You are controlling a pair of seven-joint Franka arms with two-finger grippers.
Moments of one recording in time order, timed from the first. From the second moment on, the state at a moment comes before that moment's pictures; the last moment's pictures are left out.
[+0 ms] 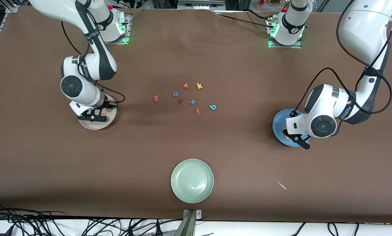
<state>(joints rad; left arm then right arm) 0.18 0.60 -0.36 -1.70 0.40 1.85 0.29 0.39 0.32 -0.21 -2.17 0.01 2.31 0.22</state>
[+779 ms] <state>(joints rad) 0.23 0.60 -0.38 -1.77 0.45 1.96 0.29 0.39 0.32 -0.04 -2.08 0.02 2.21 0.26</state>
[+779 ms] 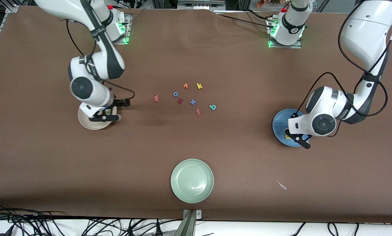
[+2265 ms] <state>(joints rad) -0.12 0.68 -0.56 -1.71 0.19 2.14 -0.96 0.43 0.46 0.17 -2.16 0.02 2.47 0.61</state>
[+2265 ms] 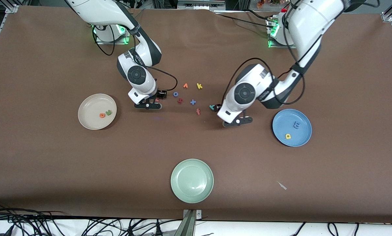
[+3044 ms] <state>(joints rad) -0.17 0.77 -0.56 -1.71 0.19 2.24 -1.01 0.43 0.41 0.10 -2.04 0.02 2.24 0.50</state>
